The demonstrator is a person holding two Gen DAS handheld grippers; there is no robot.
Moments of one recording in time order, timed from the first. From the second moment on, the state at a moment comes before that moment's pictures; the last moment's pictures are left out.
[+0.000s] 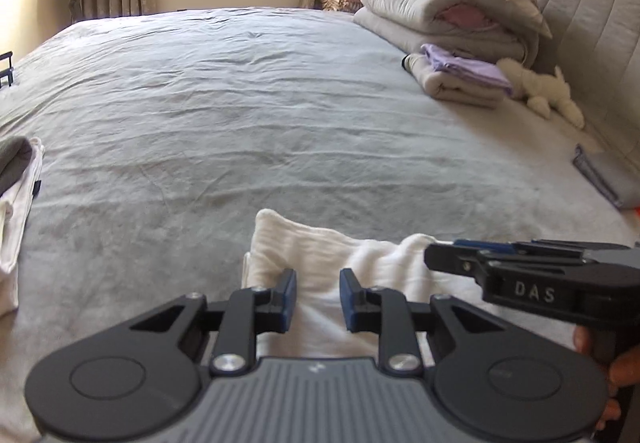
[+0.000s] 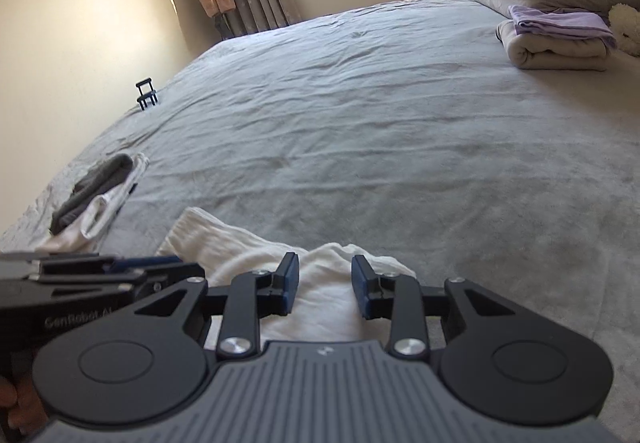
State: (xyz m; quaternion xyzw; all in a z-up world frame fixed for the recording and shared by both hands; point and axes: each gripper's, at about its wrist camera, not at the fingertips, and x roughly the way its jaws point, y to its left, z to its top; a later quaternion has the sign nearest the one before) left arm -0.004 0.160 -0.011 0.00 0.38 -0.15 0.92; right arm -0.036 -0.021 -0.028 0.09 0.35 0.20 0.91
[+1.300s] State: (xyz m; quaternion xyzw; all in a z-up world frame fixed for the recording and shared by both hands) left arm -0.065 0.219 0.000 0.01 0.38 -0.28 0.88; right arm -0.139 -0.032 -0.015 0.01 0.33 0.27 0.91
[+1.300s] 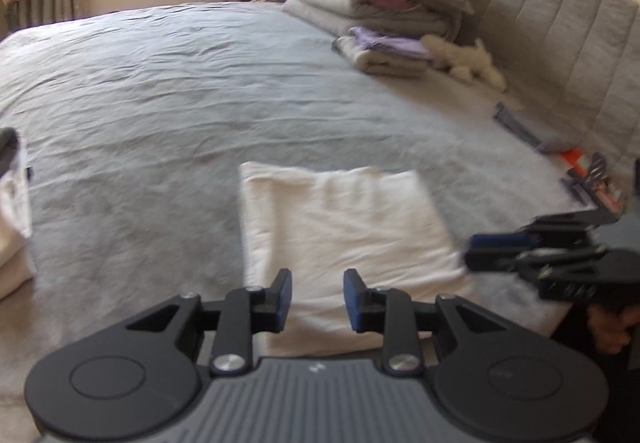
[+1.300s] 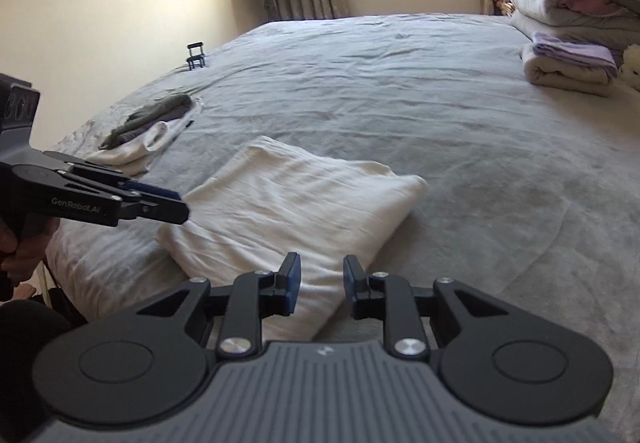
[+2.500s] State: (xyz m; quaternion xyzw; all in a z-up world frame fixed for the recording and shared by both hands) left arm -0.038 0.238 -0.006 -0.01 0.41 -0.26 0.87; right arm -0.125 -0.066 -0.025 0.09 0.40 0.26 0.87
